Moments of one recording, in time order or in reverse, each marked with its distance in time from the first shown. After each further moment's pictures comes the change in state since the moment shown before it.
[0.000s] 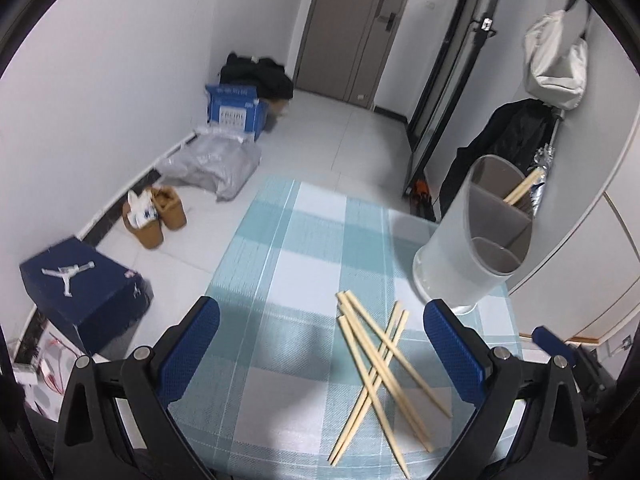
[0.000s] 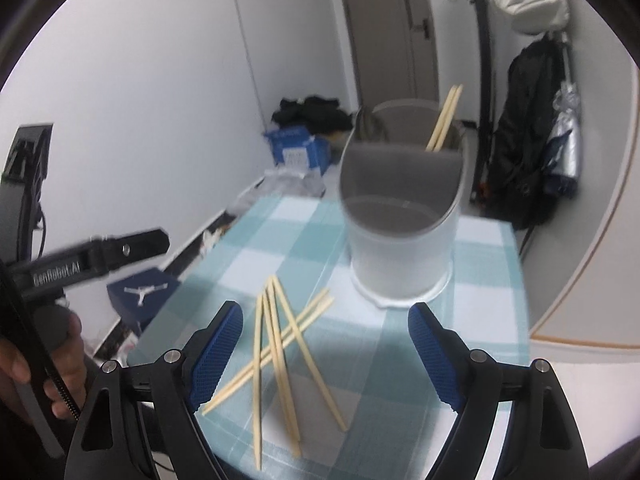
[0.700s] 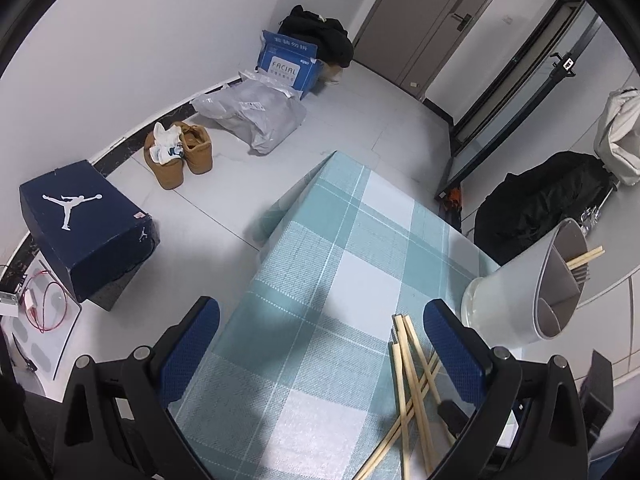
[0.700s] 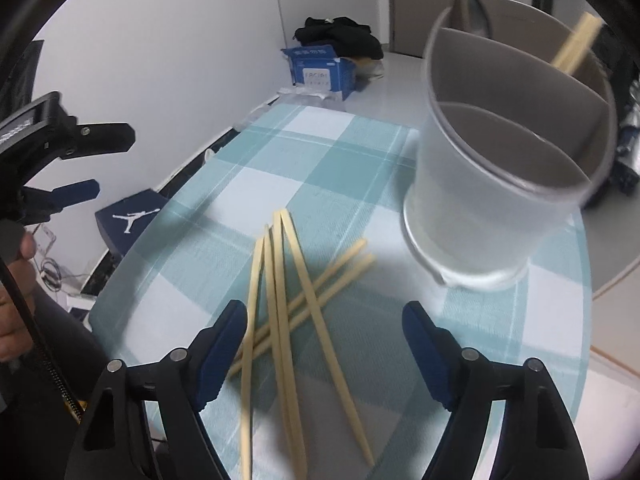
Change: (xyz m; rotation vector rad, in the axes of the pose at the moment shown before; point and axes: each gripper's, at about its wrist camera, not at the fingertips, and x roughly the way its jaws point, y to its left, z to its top) left arm 0.037 0.057 0.023 -0.254 0.114 0.022; right arm 0.099 0.027 0.001 -0.123 0.274 0.009
